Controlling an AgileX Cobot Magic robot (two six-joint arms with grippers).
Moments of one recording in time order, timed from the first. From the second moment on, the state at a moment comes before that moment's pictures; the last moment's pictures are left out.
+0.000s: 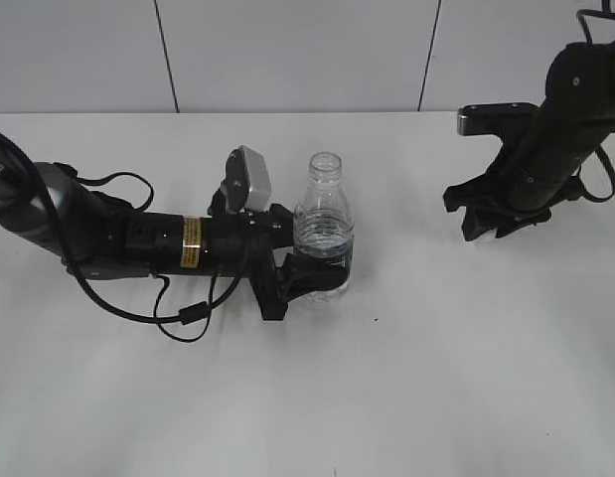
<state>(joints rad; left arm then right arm) -0.37 2.30 -1.11 1.22 -1.04 -0.50 0.21 2.03 -1.26 0.11 0.60 -0.12</state>
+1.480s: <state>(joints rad) -0.35 2.30 -1.11 1.24 -1.08 -0.50 0.21 2.07 -1.26 0.13 0.56 -0.12</state>
